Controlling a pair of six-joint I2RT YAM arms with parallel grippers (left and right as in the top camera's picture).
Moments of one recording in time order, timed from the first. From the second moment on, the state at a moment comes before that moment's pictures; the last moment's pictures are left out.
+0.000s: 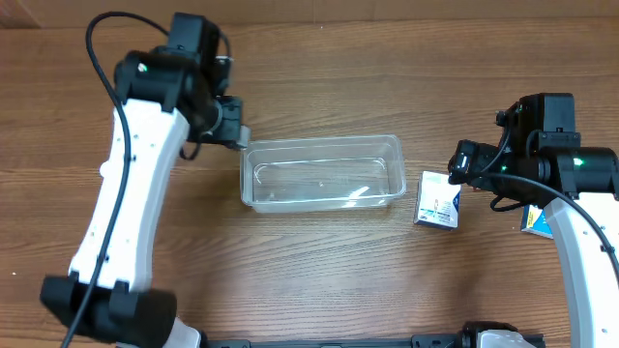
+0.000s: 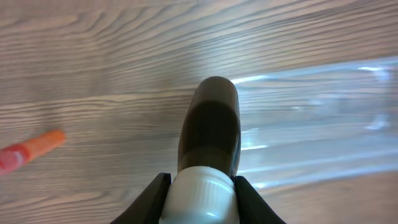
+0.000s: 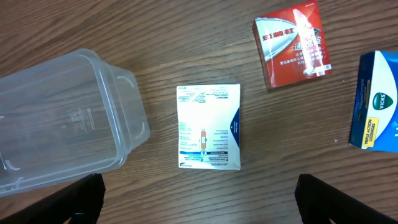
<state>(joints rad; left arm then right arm) -0.22 1.72 1.86 -1.42 0.01 -0.16 -0.05 1.30 1.28 -1.17 -0.10 0.23</state>
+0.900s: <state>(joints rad) -0.37 2.06 1.87 -1.43 -0.09 -0.34 -0.05 1.30 1.28 -1.18 -0.10 0.23</state>
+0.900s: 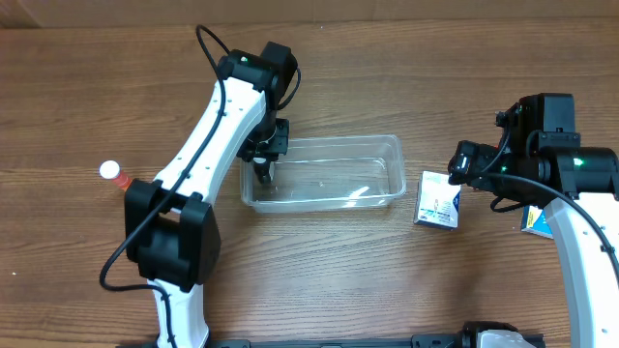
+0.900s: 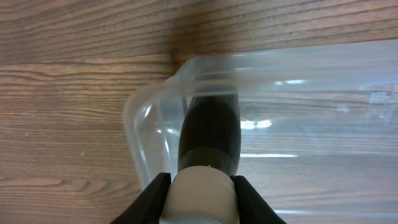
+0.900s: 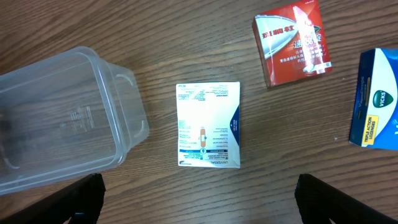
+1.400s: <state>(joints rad) -0.37 2.13 1.87 -1.43 -0.10 -0.33 -0.05 1.30 1.28 -1.19 -0.10 0.23</state>
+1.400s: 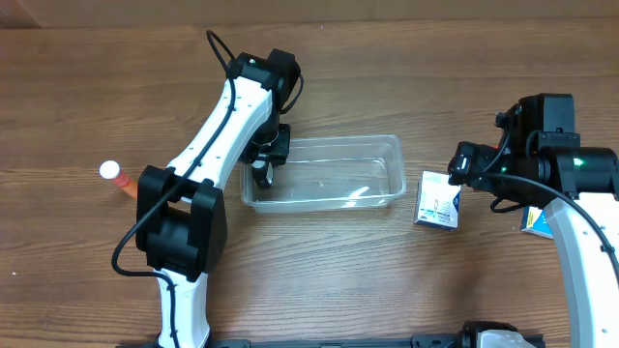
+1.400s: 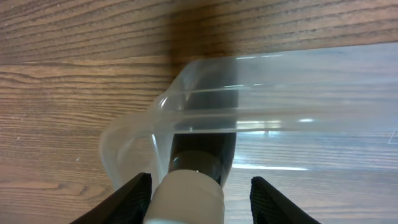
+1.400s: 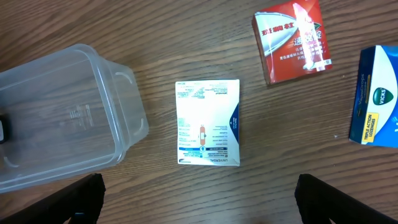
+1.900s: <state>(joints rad) -0.18 1.60 1.90 -1.54 -0.14 -0.26 -0.05 1.30 1.28 -1.19 -0.10 0.23</state>
